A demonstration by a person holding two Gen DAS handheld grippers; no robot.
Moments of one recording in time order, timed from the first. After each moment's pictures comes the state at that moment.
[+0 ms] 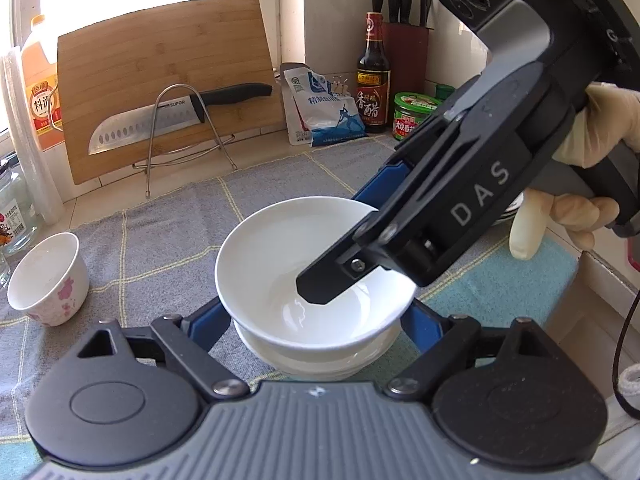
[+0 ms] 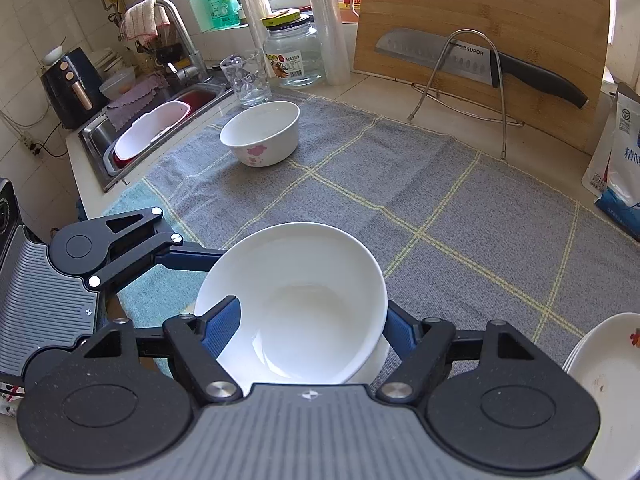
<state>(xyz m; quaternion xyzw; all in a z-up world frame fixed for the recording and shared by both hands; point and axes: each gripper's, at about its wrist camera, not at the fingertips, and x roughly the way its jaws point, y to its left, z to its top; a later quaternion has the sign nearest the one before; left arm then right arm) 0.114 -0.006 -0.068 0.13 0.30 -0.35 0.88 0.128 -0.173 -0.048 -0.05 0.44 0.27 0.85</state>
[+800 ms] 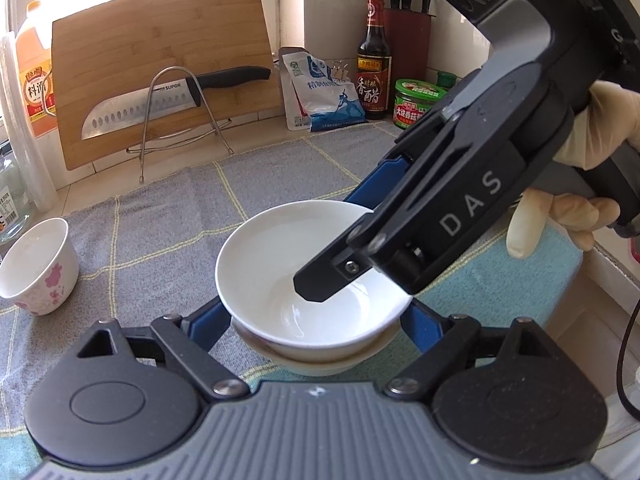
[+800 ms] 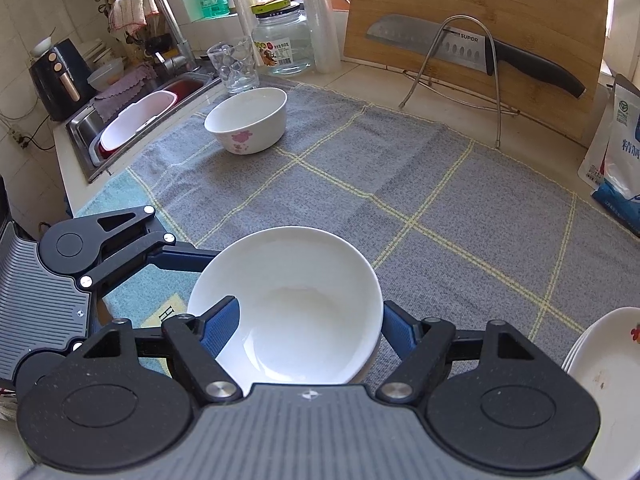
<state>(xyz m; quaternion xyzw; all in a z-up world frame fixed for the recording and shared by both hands) 0.120 -0.008 -0.078 0.13 0.32 -0.36 0.87 0.134 -0.171 -0.062 -0.07 0.45 0.26 0.85</state>
